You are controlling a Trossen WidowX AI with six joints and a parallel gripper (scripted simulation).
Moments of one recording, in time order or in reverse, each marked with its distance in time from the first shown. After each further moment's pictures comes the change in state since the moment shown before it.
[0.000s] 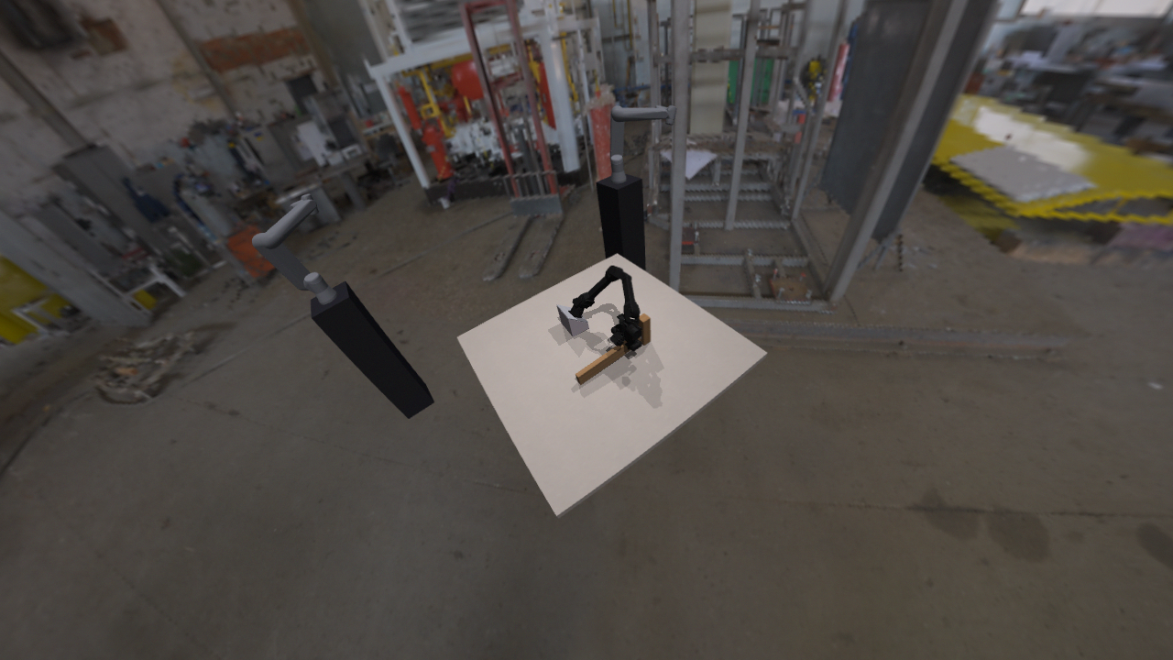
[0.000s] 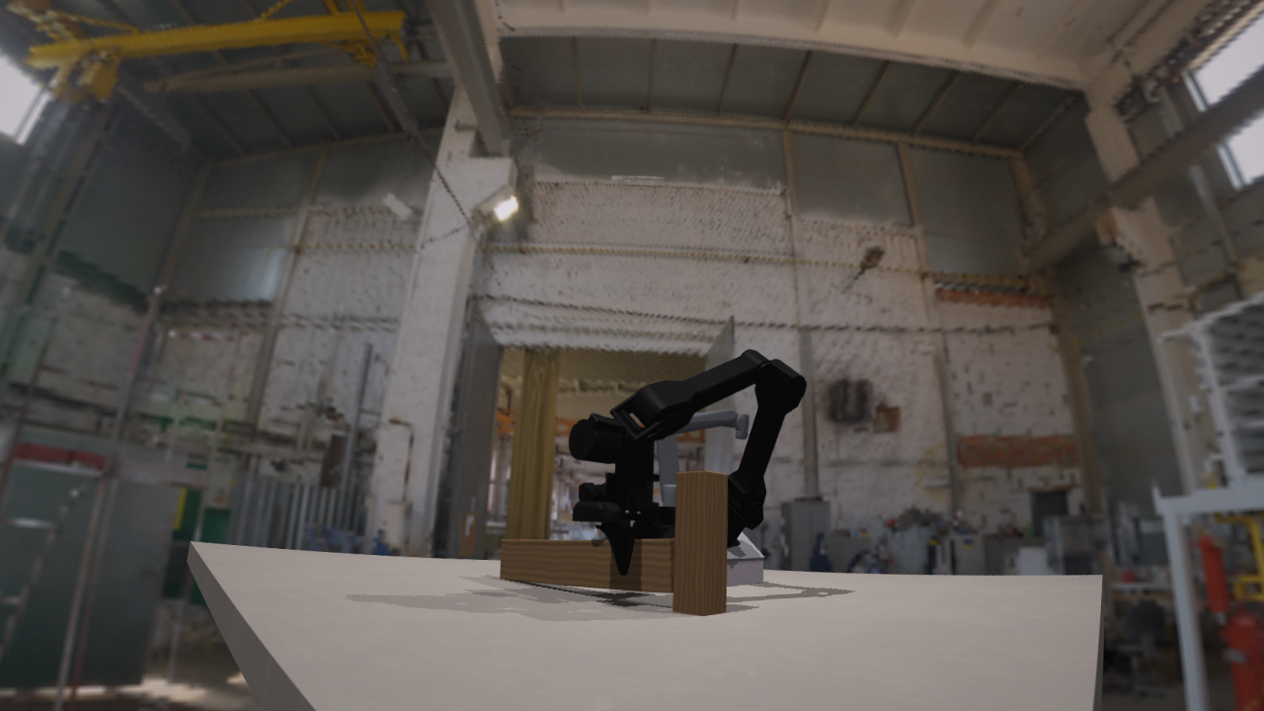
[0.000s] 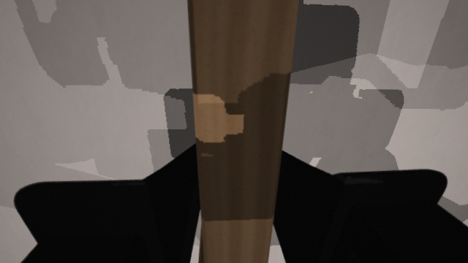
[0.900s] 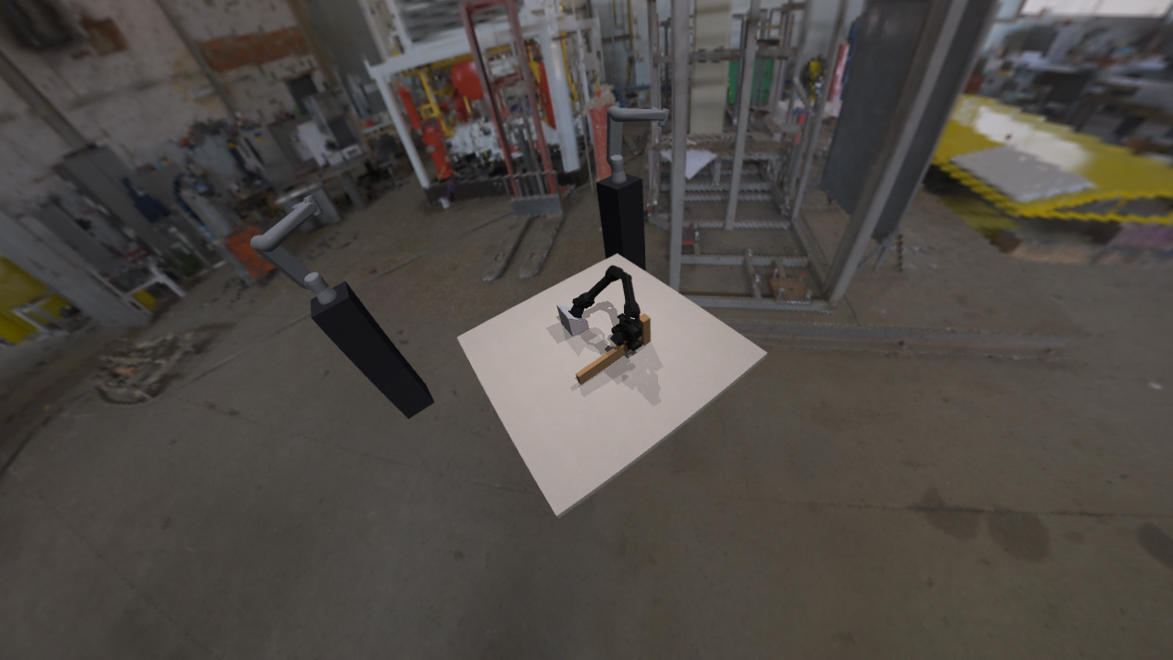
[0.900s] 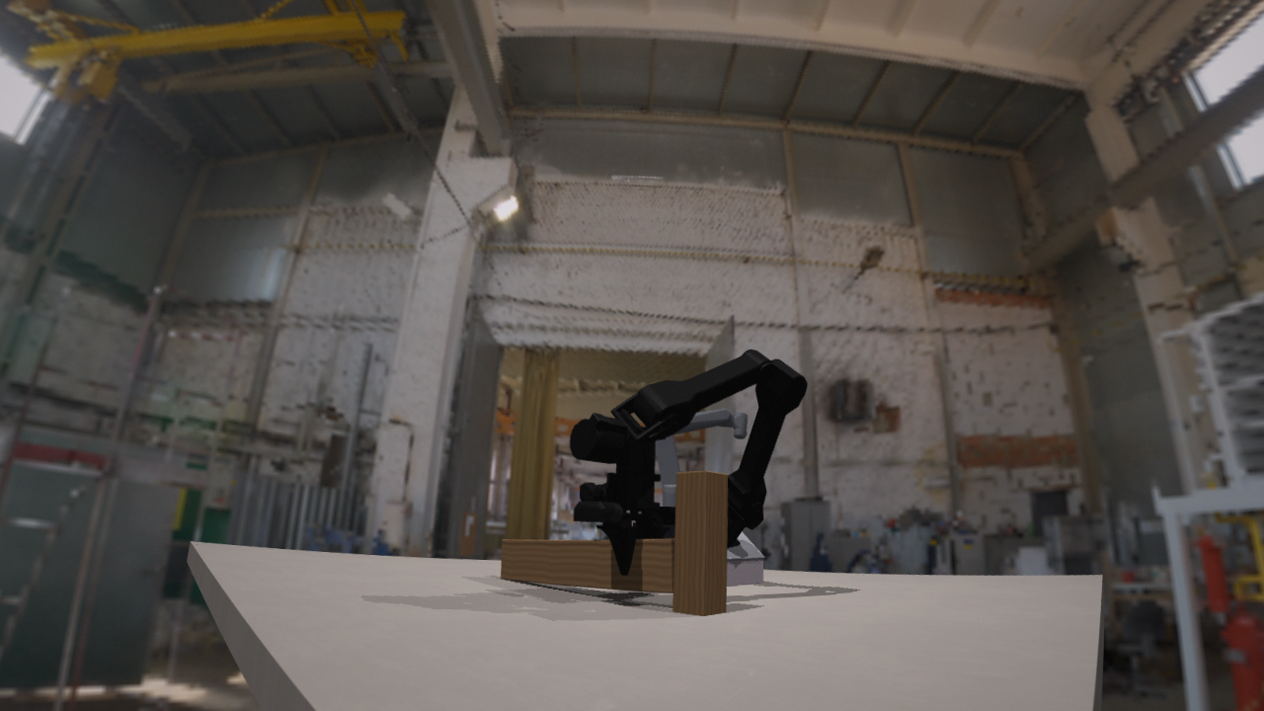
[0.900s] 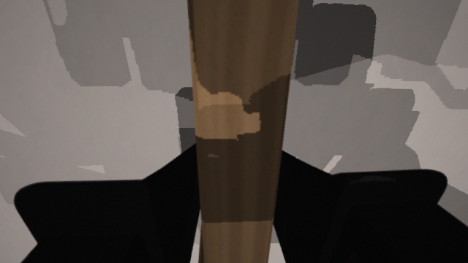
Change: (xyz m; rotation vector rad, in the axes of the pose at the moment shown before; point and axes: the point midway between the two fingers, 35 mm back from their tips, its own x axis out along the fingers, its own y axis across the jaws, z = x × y) arm 0.000 0.000 -0.002 0.001 0.000 0.000
